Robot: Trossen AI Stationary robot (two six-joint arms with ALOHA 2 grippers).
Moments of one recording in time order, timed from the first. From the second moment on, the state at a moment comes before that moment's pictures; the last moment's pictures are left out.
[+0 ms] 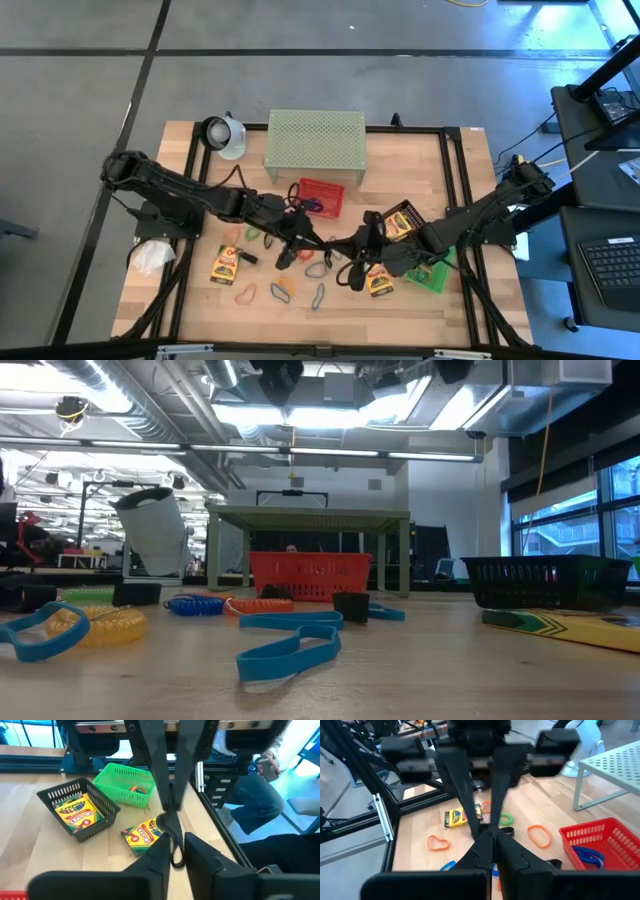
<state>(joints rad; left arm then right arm) -0.21 1.43 0.98 0.09 0.09 -0.14 0.55 1.54 1.09 0.03 0.68 0.52</state>
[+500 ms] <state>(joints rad) -0.22 1.16 0.98 -0.34 -0.03 -0.20 0.68 1.36 1.09 -0.72 0.67 1.18</state>
